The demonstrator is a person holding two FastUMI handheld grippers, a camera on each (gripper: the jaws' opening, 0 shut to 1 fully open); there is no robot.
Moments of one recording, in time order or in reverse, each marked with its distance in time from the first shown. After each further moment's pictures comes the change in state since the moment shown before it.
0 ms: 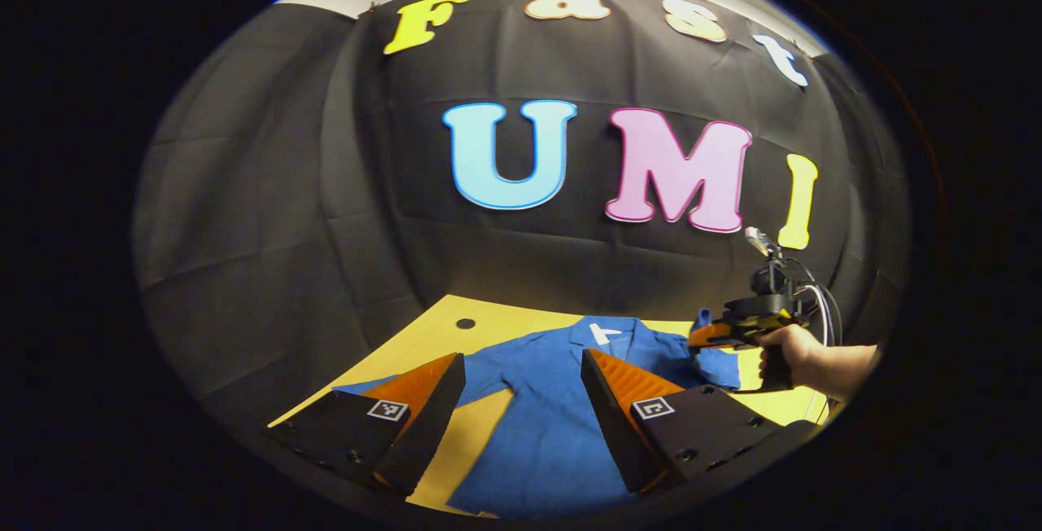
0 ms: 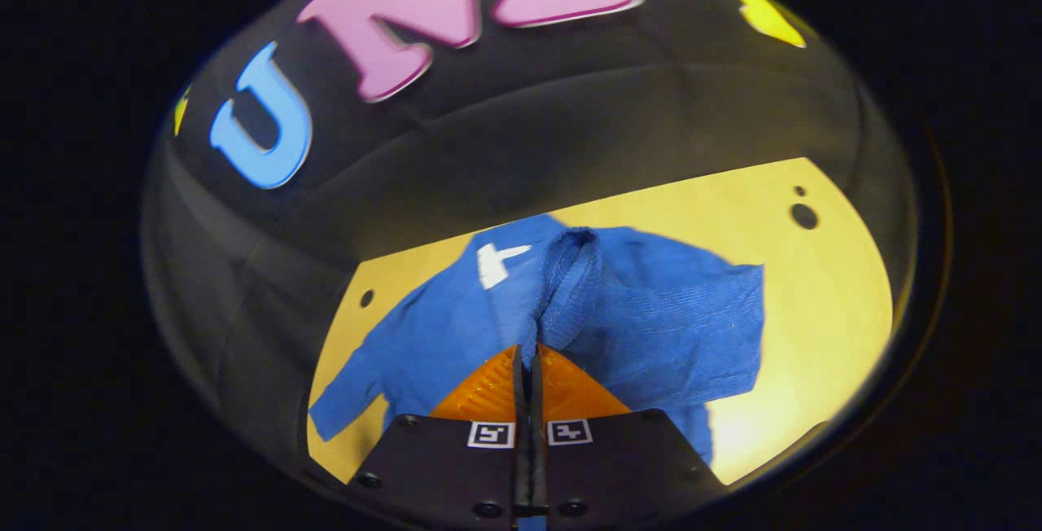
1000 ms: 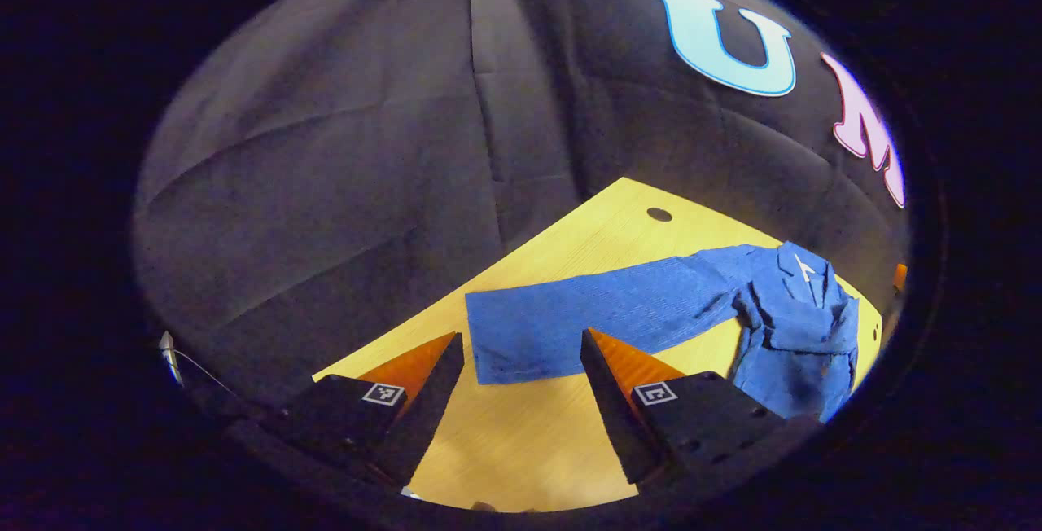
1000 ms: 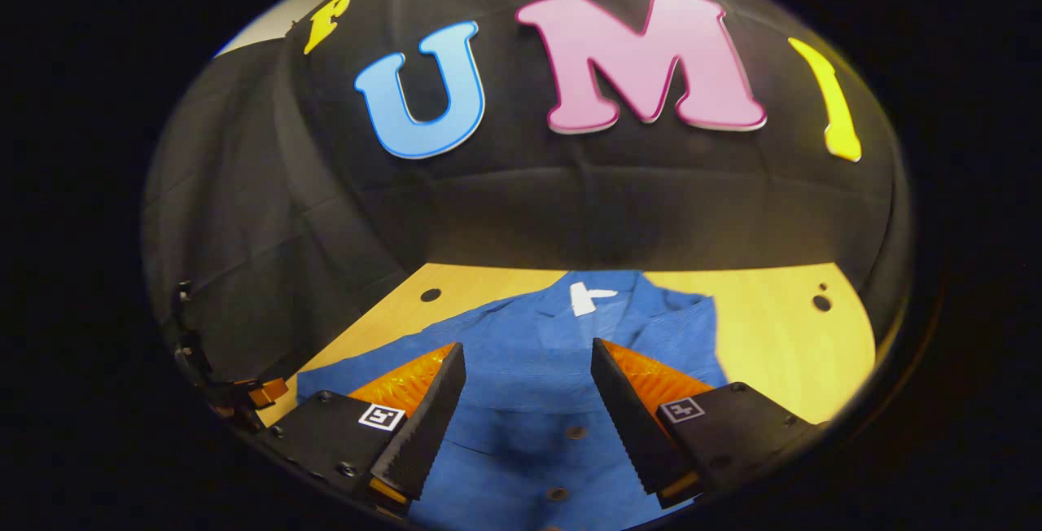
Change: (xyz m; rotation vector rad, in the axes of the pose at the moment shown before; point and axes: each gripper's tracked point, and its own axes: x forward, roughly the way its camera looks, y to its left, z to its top) left arm 0.129 0.259 -0.204 -0.160 0.435 0.387; right arm -0.113 0.043 -0.005 -0.372 -0.352 0.023
